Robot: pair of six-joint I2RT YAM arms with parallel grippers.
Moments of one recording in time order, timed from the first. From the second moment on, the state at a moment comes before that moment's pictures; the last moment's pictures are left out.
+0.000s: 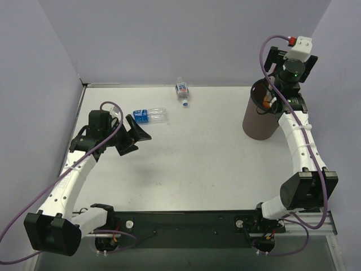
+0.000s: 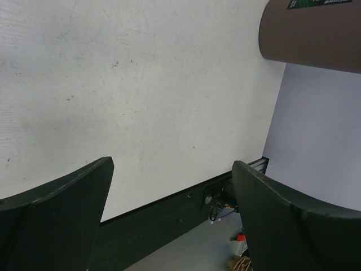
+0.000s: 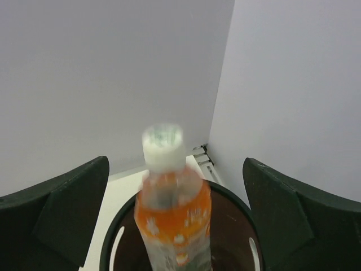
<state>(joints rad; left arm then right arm) -0.18 1.10 1.02 -0.69 0.45 -0.78 0.02 1.48 1.48 0.07 0.41 -0.06</state>
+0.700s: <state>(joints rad) -0.18 1.17 1.04 -0.66 0.44 -0.78 0.30 1.49 1.55 -0.10 0.34 0.16</state>
